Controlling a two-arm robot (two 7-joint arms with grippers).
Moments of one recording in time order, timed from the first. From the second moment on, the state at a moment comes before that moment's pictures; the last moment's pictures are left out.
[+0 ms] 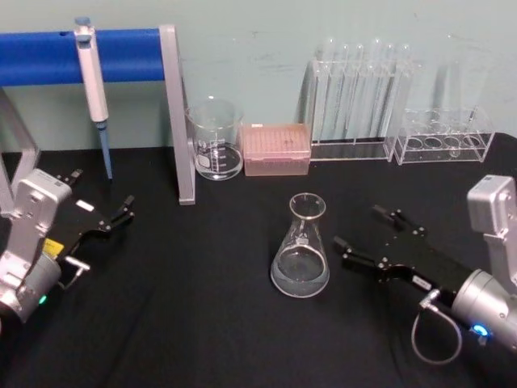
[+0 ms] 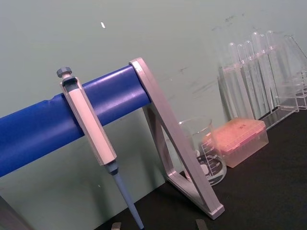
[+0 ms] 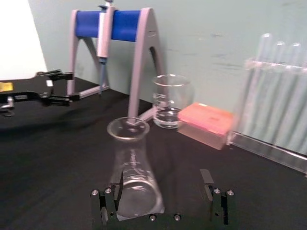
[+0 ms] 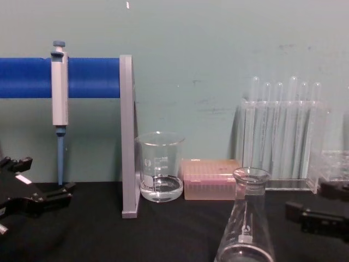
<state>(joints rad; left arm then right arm) -0.20 0.60 0.45 -1.41 -0.25 -0.12 0.03 0.03 0.59 -0.34 -1.64 0.49 -0.01 0.38</state>
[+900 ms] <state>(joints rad) -0.20 0.60 0.45 -1.41 -0.25 -0.12 0.03 0.13 0.45 -0.40 -1.55 0.38 0.05 0.40</state>
